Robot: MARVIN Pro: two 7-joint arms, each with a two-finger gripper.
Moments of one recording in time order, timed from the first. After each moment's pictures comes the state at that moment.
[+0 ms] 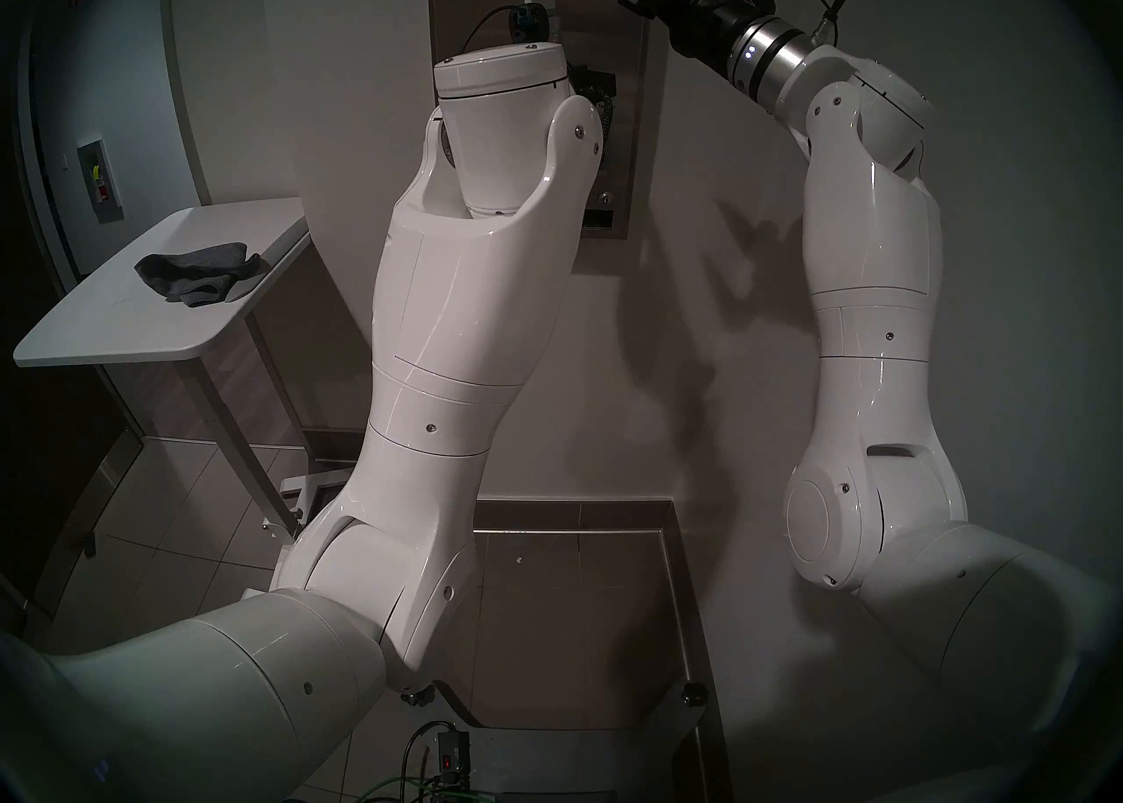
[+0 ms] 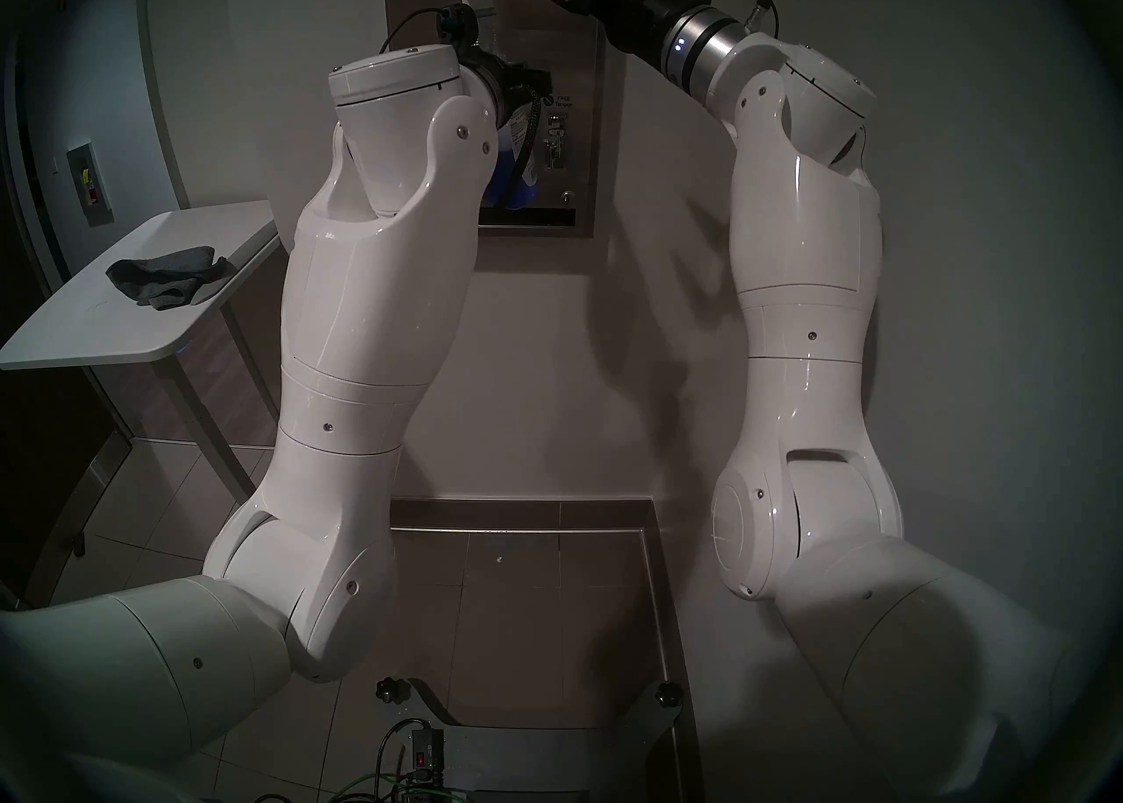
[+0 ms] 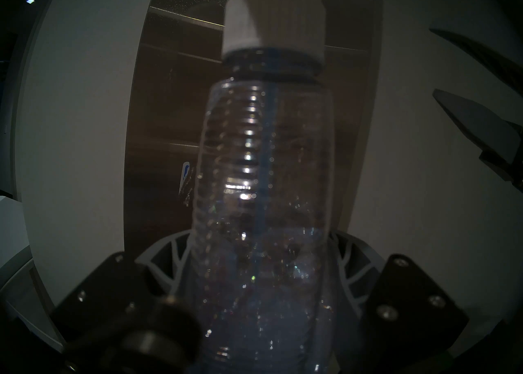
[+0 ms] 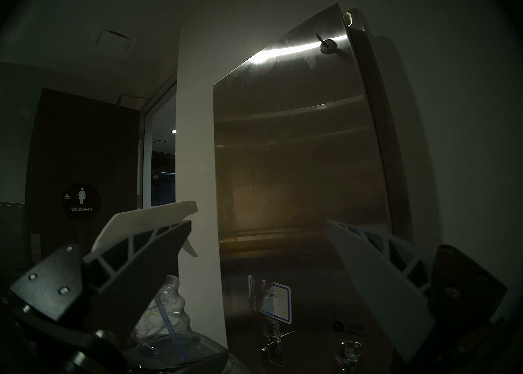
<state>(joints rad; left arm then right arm) 0.78 -1.76 -1.25 -1.79 -0.34 0.87 0.57 -0.61 -1.51 1.60 -1.53 0.43 0.64 0.53</state>
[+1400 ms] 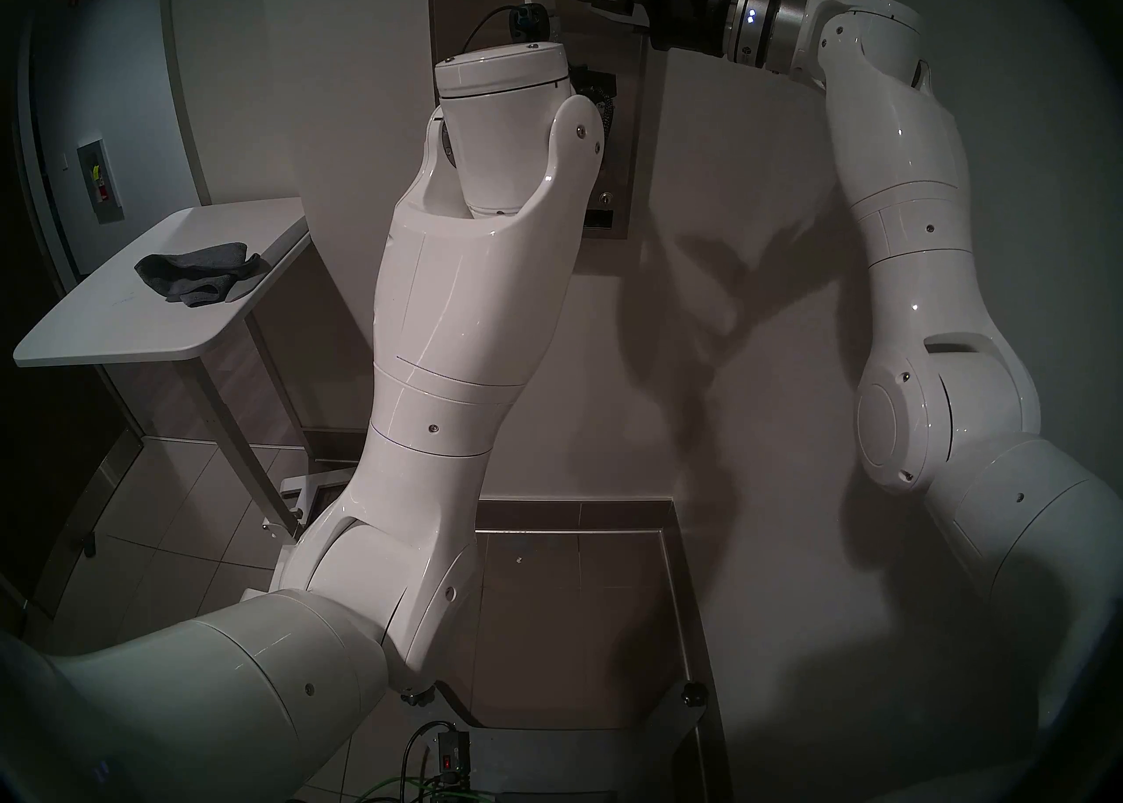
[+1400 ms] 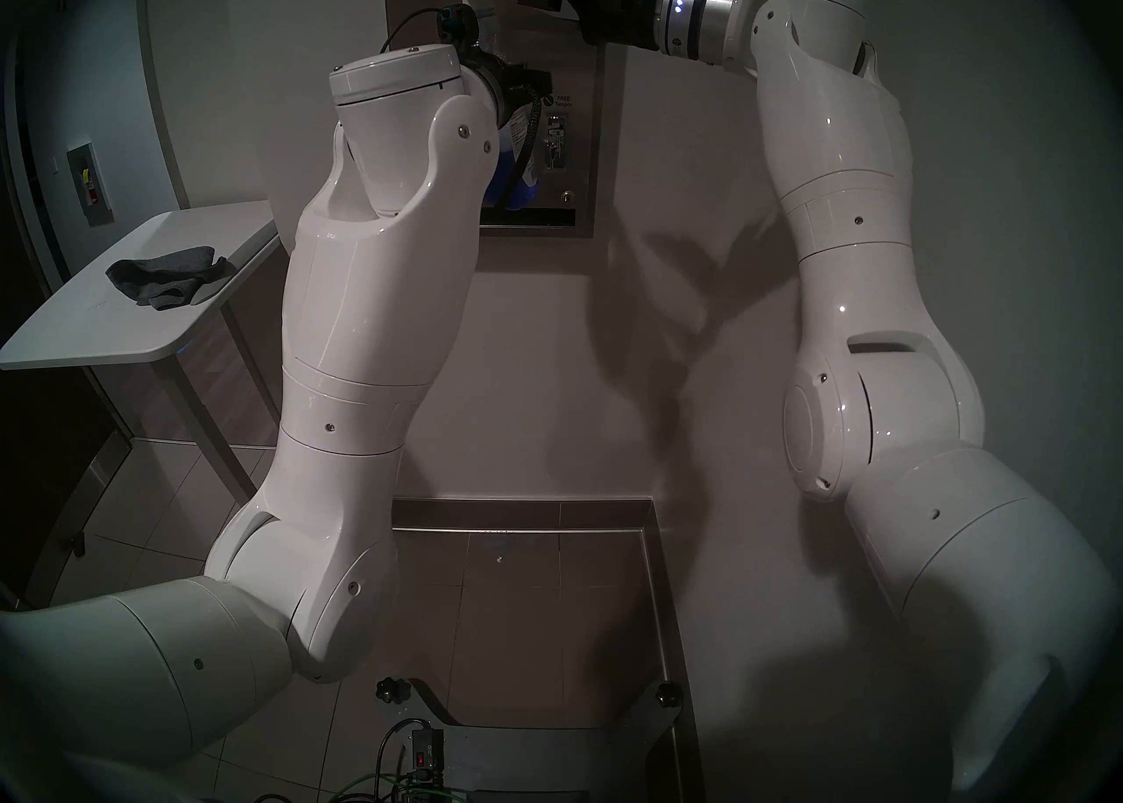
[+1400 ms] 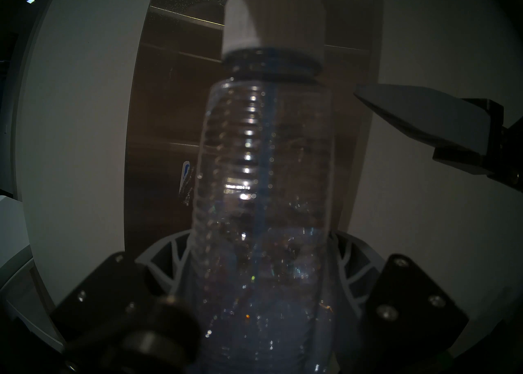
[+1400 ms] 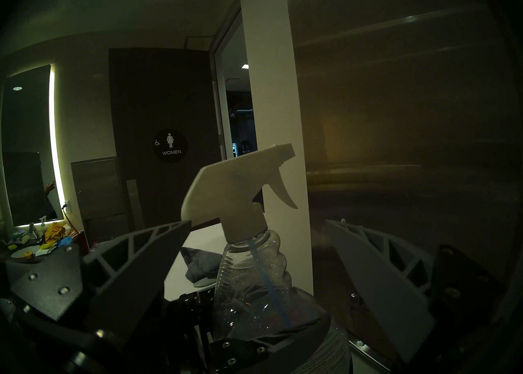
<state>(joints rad) 0.79 -1.76 -1.25 -1.79 -0.34 0.88 0.57 -0.33 -1.35 1.43 -1.19 0.48 0.87 0.94</state>
